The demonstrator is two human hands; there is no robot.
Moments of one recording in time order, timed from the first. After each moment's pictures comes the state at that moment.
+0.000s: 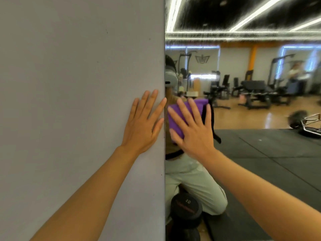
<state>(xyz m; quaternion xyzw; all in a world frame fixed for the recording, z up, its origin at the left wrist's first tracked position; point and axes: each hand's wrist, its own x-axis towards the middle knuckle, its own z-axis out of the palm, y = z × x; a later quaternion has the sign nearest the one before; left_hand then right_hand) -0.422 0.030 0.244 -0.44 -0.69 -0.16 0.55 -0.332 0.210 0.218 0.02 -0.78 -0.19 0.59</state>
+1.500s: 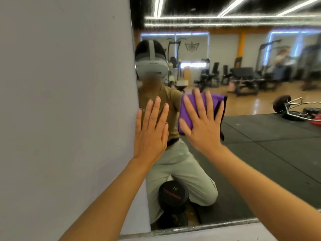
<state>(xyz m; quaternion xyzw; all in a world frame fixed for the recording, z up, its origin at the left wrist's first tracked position) -0.371 0.110 0.181 -0.38 -0.71 -0.20 0.56 -0.294 0.277 0.192 -0.08 -0.80 -0.14 0.58</state>
